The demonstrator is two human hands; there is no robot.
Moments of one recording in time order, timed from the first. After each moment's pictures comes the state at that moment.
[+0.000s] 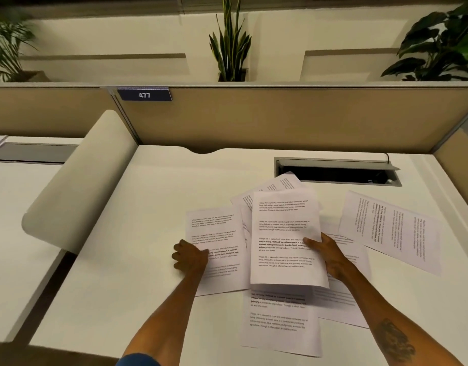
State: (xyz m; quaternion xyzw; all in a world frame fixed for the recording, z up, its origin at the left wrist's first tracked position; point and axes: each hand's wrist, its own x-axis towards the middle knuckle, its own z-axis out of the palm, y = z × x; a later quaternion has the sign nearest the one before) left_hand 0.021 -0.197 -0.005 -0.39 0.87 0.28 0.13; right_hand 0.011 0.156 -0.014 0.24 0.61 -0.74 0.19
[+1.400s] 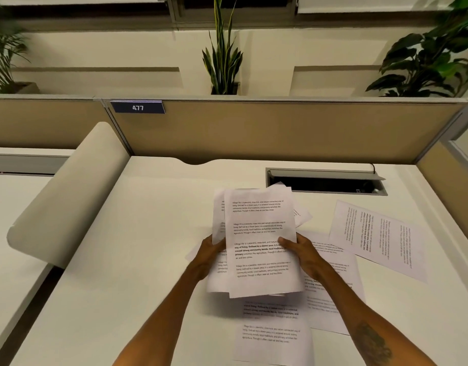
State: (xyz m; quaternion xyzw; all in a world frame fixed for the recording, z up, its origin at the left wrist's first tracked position) left_hand 0.002 -0.165 0.021 -0.14 0.65 0.72 0.21; right_hand 0.002 0.122 0.014 0.13 0.63 -0.74 0.21
